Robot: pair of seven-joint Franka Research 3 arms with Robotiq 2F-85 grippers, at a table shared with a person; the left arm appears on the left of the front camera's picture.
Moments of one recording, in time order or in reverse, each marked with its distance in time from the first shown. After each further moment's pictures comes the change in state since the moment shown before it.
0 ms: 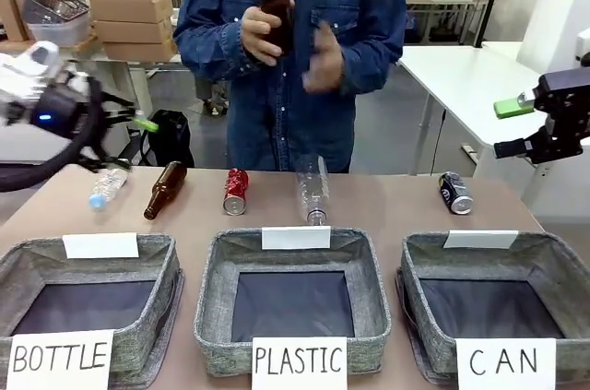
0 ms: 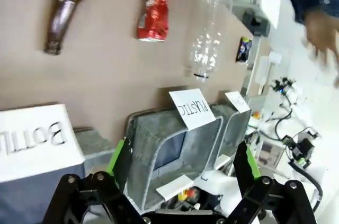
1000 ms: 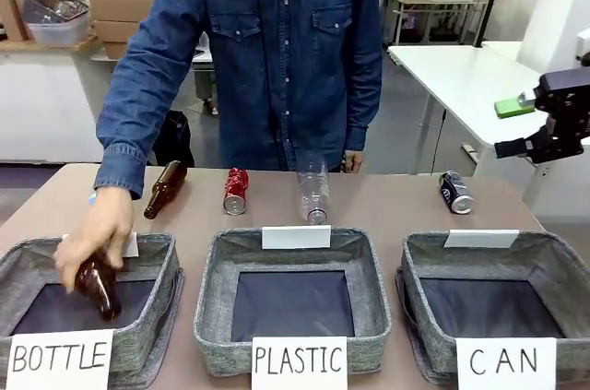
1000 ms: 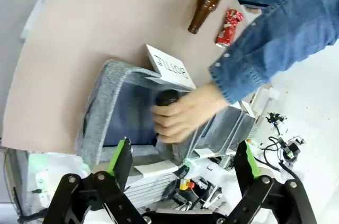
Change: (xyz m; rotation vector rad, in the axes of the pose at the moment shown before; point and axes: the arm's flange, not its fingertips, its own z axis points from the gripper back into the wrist) left arm -0.091 0.144 0.262 0.048 -0.151 0.222; right arm 0.000 0.000 0.000 -0.002 0.001 0.000
